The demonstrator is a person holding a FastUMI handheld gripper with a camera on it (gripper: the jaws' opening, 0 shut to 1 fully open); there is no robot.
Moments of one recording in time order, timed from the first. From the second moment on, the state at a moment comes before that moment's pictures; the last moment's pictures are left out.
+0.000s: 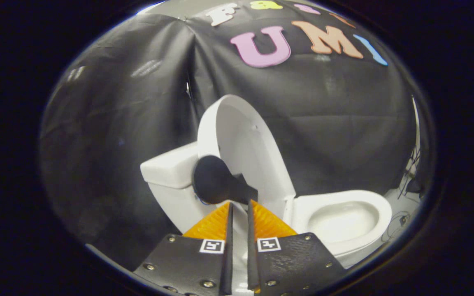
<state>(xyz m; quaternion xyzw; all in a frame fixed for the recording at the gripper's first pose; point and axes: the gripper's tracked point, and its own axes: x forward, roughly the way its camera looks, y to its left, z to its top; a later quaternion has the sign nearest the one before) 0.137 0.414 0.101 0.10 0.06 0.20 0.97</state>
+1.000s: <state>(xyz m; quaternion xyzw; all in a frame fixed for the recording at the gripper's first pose) 0.108 0.292 0.112 0.04 0.08 0.17 0.98</state>
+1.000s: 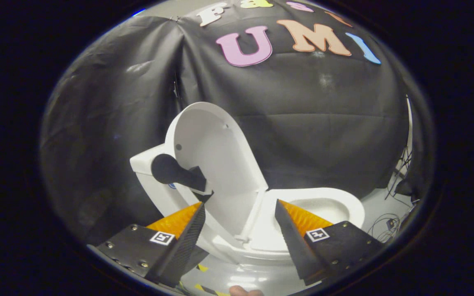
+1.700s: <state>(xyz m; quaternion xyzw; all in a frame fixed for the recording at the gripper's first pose) 0.085 0.152 0.145 0.04 0.05 0.12 0.99</state>
